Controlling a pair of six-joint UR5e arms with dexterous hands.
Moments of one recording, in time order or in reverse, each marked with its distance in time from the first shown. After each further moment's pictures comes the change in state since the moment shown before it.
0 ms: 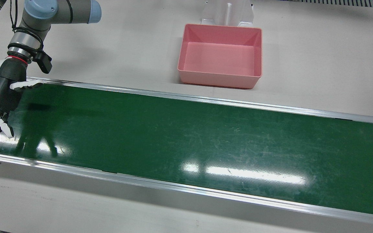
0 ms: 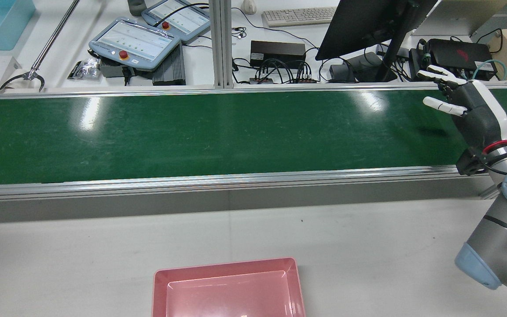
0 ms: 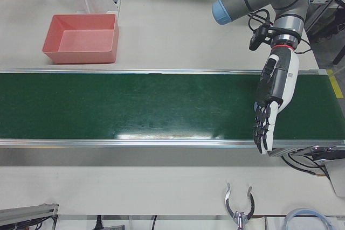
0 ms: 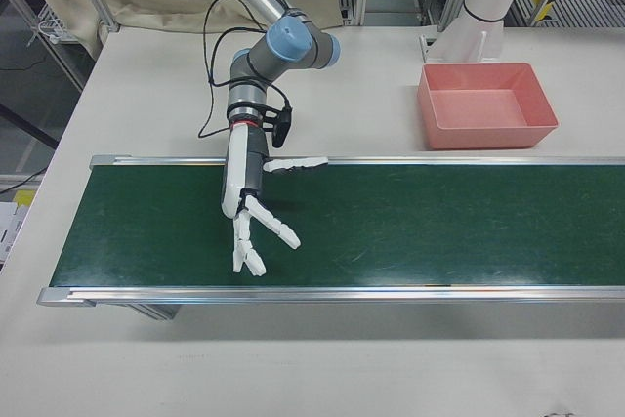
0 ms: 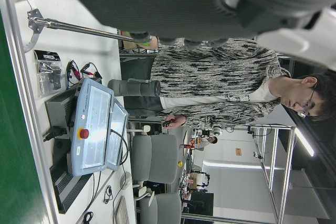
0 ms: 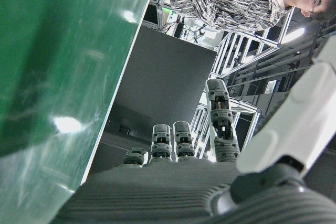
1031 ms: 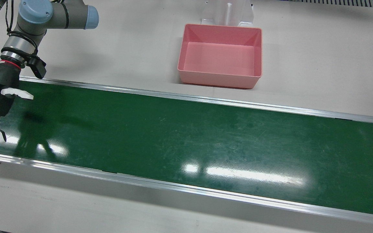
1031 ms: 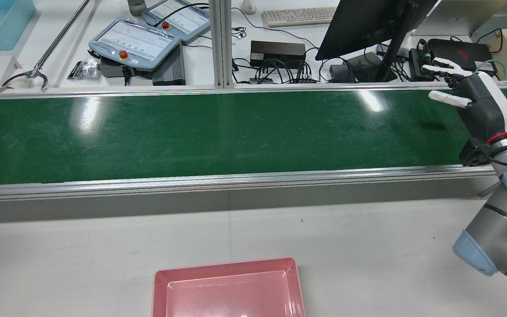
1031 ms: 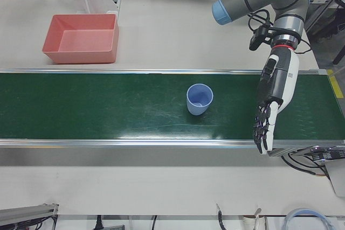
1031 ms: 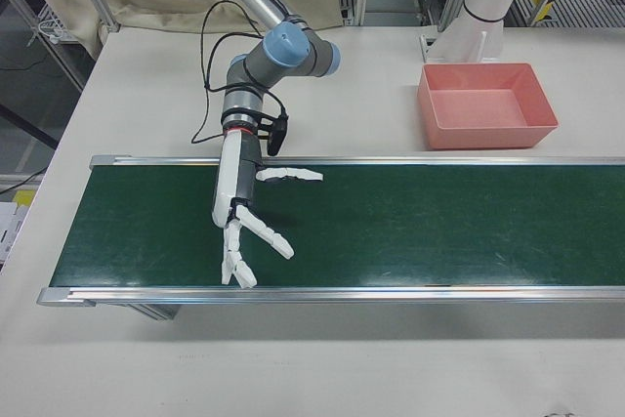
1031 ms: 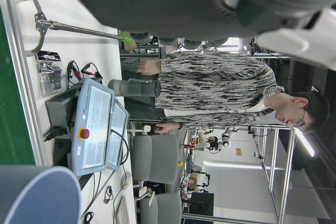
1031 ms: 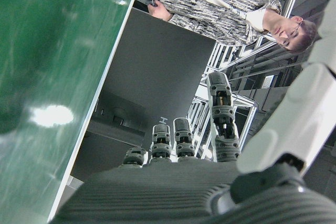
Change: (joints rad) left arm 0.000 0.000 0.001 0.000 0.000 0.000; right arm 0.043 0.047 -0.049 0.000 -0.013 -0.015
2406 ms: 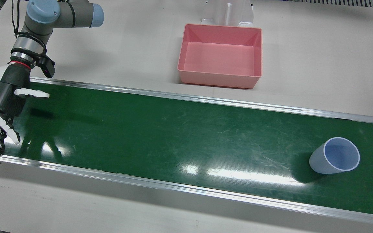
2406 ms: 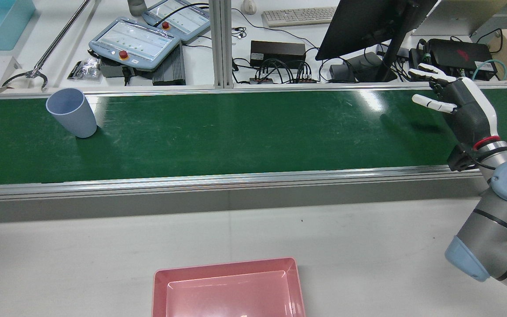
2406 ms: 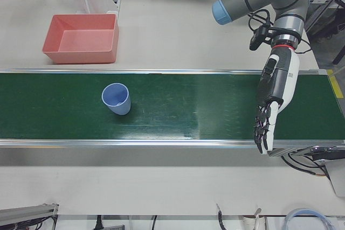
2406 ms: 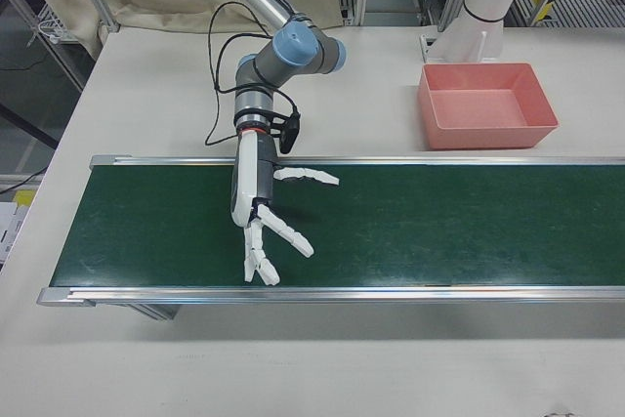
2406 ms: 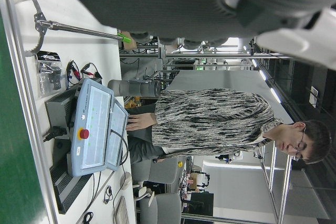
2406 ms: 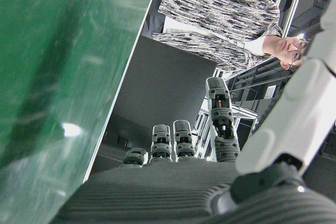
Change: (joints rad) left arm -0.001 0.000 0.000 0.000 0.000 0.000; right arm -0.042 -0.003 0.023 -0.003 -0.006 0.008
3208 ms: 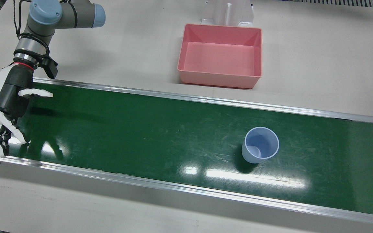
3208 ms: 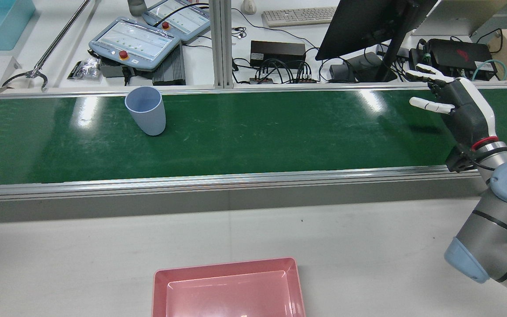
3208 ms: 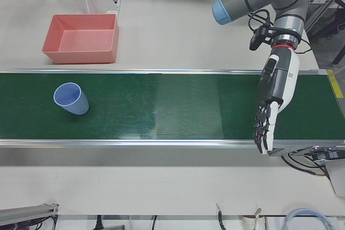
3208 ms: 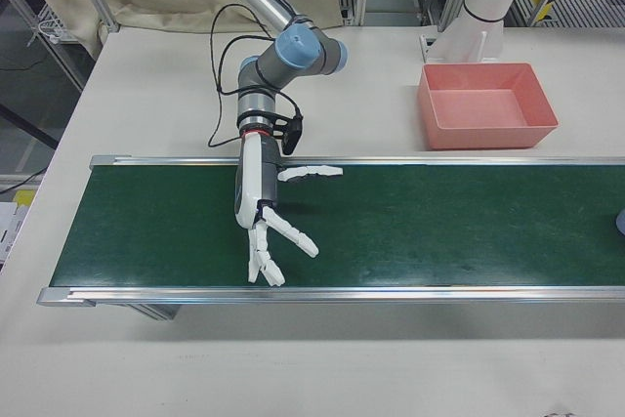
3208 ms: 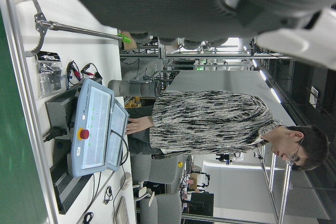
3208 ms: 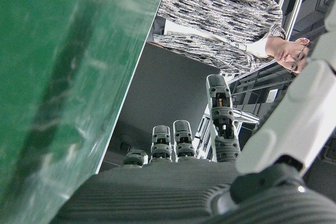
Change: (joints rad) left arm 0.000 0.000 0.000 0.000 0.000 0.000; right arm -0.013 0.005 -0.009 0.001 0.001 -0.005
